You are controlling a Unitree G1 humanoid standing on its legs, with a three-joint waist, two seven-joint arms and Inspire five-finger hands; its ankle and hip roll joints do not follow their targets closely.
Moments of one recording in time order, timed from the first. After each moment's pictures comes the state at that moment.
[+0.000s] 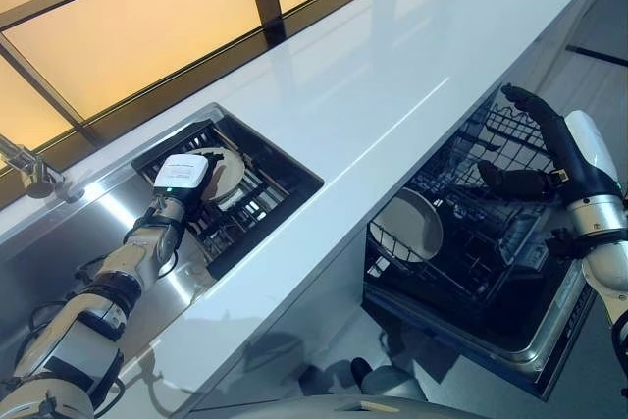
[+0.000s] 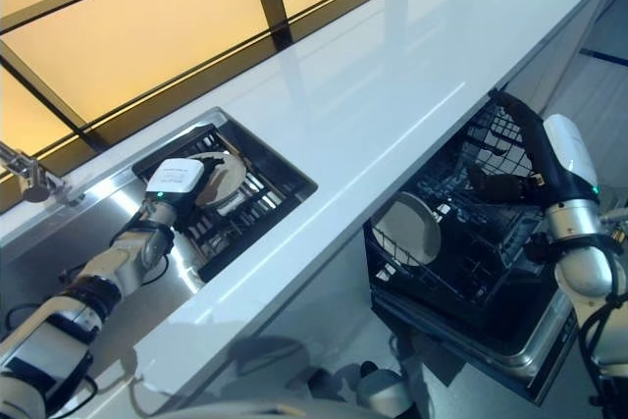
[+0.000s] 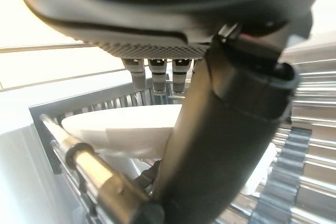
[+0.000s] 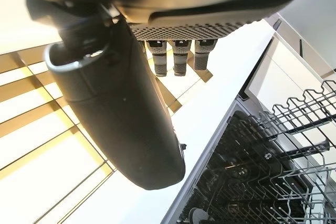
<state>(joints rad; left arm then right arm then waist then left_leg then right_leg) -0.51 0.69 -0.50 0.79 0.71 -0.06 0.37 0.10 -0.87 -0.22 -0.18 -0.12 -0.07 -0.10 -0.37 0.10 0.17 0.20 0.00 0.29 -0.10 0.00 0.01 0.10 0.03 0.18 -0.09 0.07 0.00</state>
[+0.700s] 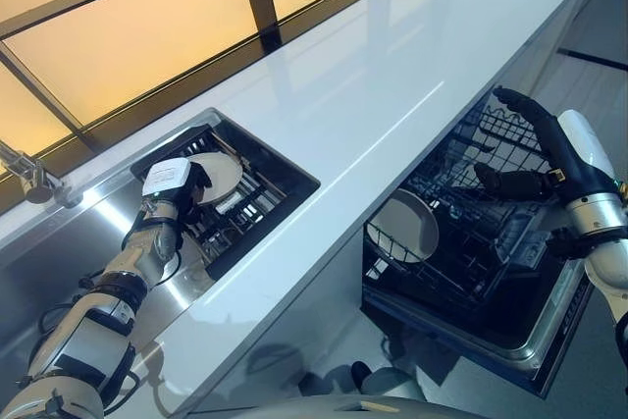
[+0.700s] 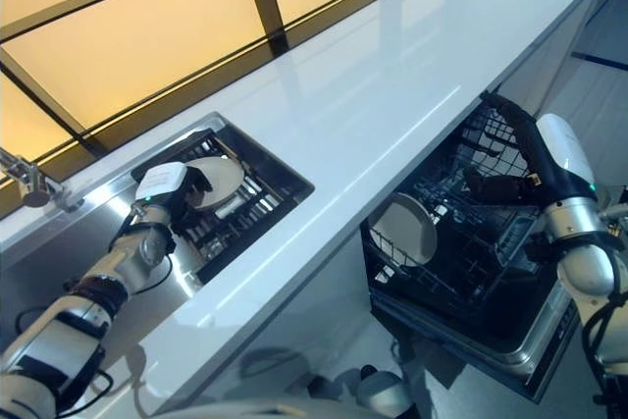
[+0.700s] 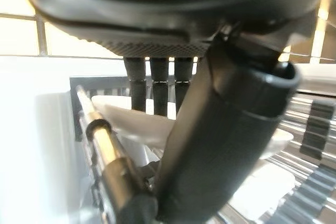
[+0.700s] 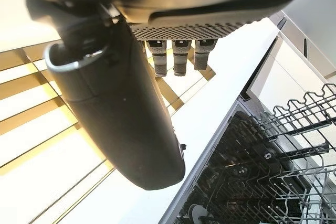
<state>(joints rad) -0.52 0.63 -0.40 0.86 0.50 0.00 0.31 0.10 -0.89 -0.22 -0.18 -0.12 -0.07 -0.06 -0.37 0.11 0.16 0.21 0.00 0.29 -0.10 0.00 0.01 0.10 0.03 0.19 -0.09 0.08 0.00</state>
